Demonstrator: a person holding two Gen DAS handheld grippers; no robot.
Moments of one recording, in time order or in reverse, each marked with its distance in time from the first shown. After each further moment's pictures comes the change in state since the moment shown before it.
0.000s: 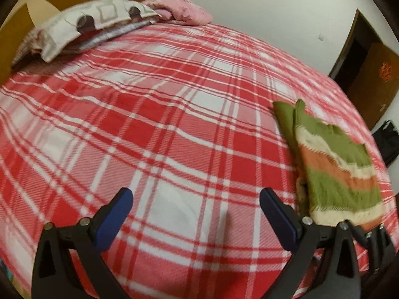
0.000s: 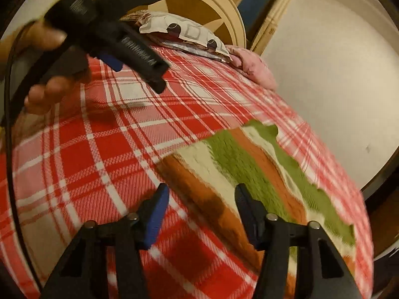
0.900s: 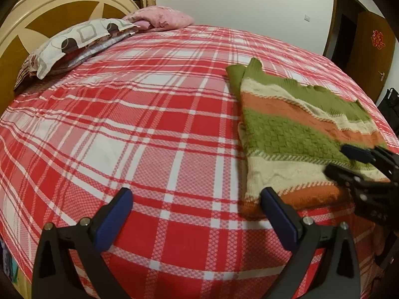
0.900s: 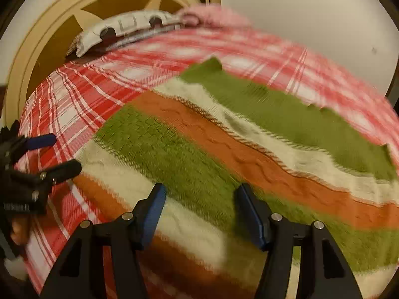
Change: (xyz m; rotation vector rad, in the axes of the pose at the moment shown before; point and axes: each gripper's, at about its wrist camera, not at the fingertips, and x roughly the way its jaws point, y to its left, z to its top) left arm -0.012 -0.096 -0.070 0.146 -0.052 0.122; right arm 0.038 -0.128 -0.057 0.468 0.166 0.196
